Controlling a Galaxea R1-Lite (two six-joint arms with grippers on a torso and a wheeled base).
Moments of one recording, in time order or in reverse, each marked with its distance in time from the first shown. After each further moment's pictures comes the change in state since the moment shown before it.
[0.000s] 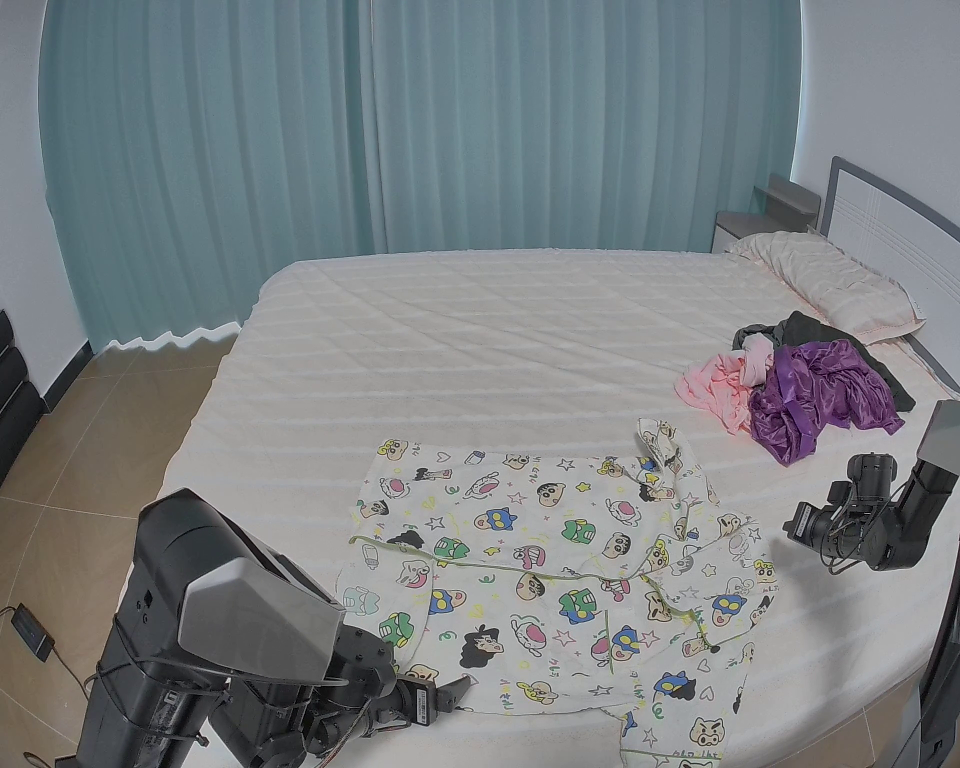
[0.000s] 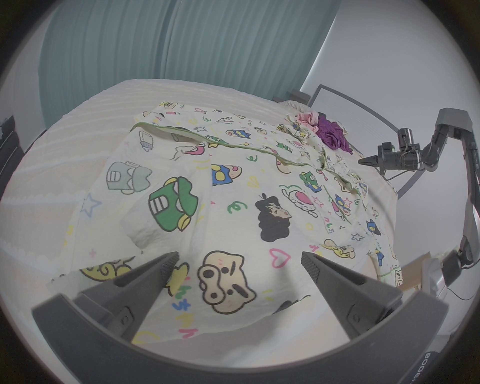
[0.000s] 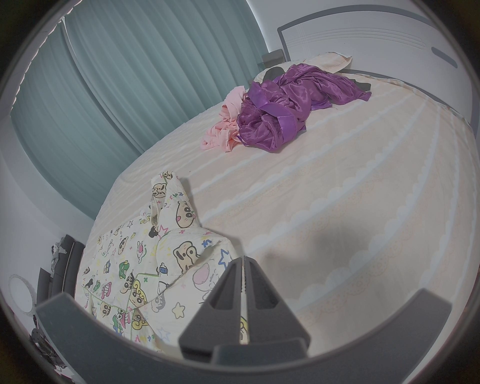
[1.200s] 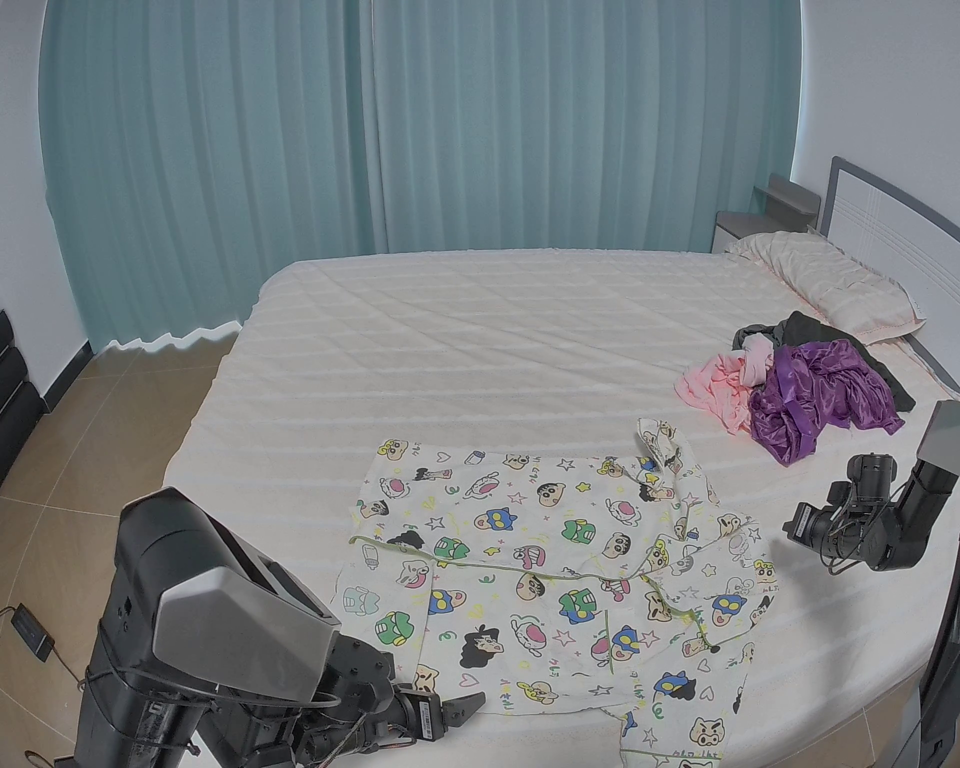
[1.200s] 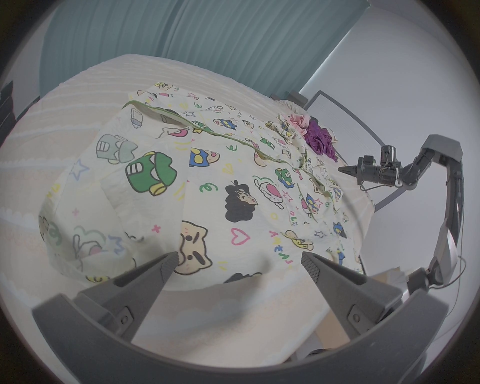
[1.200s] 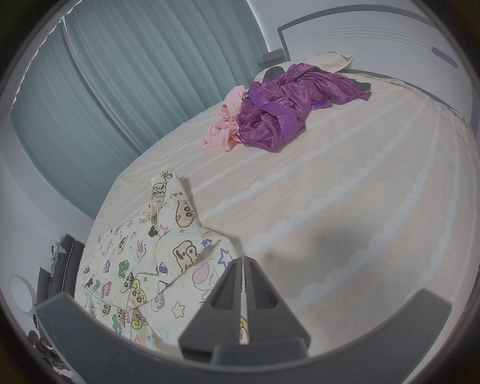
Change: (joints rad) left arm -0.050 -0.059 0.074 -0.017 -0.103 -0.175; right arm 0.000 0.001 0.001 0.000 0.000 -0.002
